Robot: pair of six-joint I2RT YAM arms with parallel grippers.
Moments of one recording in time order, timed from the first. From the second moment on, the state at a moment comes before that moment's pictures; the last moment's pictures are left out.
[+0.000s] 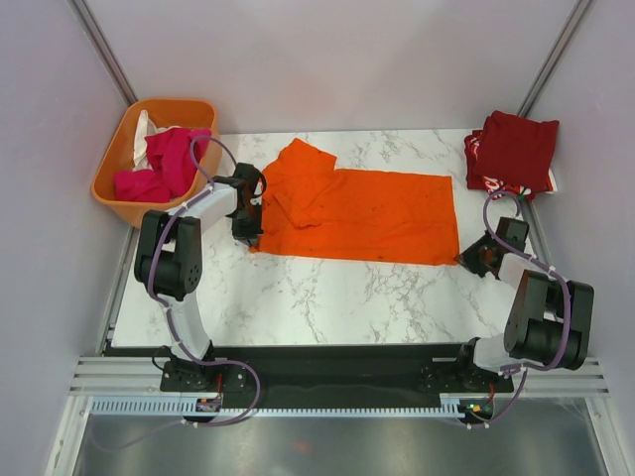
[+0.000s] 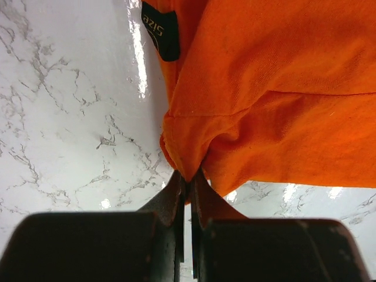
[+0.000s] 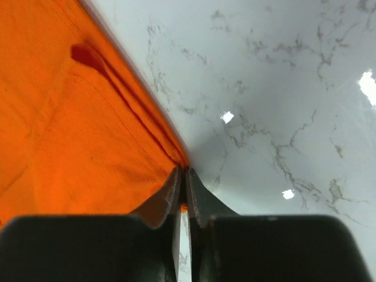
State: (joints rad) left arm -0.24 1.91 1.34 -0.79 -0.02 -0.24; right arm -0.31 1.44 0.59 -0.09 -0.21 0.64
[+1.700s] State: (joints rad) left arm -0.32 0.83 0.84 -0.78 0.18 -0.38; right arm 0.80 1.89 1.37 -0.30 0.02 0.74
